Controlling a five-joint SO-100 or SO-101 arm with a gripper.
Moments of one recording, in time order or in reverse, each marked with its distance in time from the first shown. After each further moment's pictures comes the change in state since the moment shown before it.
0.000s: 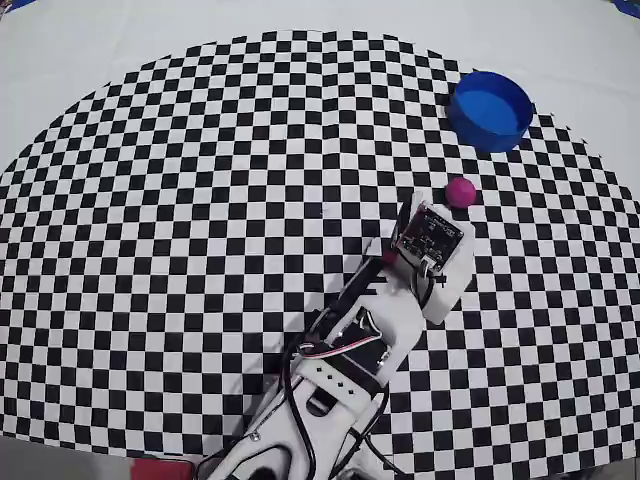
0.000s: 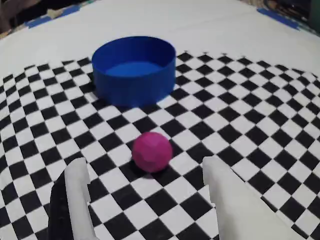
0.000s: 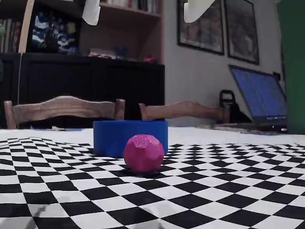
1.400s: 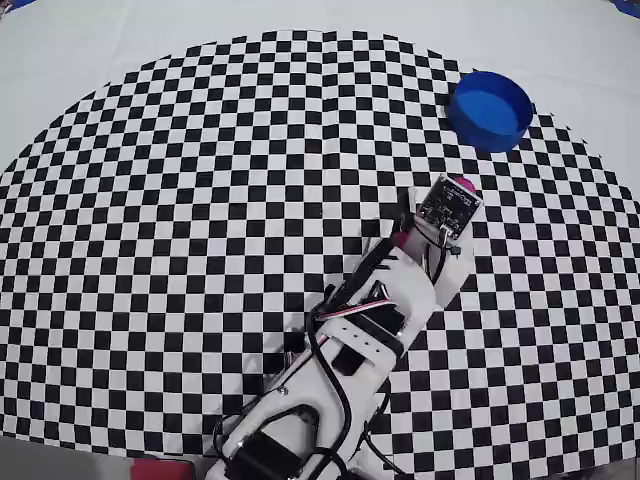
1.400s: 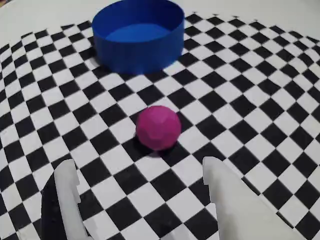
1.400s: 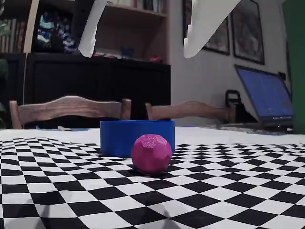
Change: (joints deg) arm -1.1 -25.8 -11.0 -5.0 1.0
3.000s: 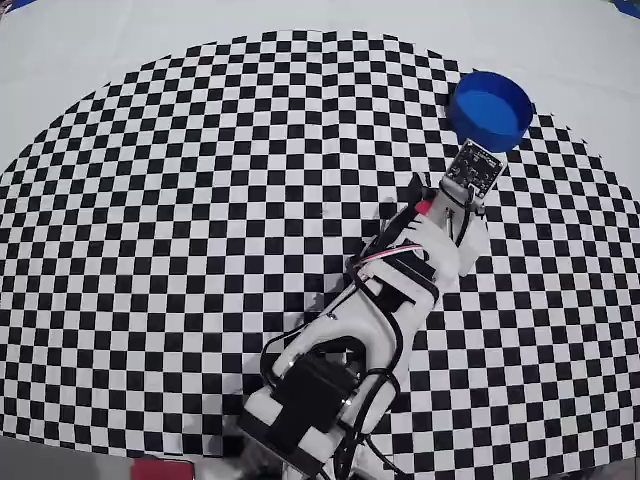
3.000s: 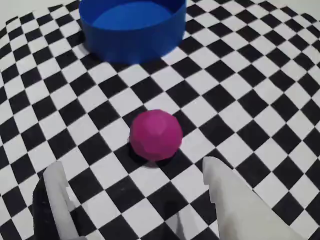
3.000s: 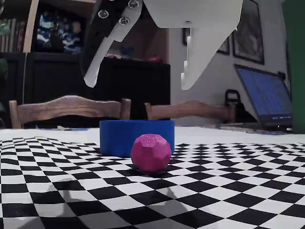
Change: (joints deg) arm 0.1 -27.2 -19.1 -0.4 0.0
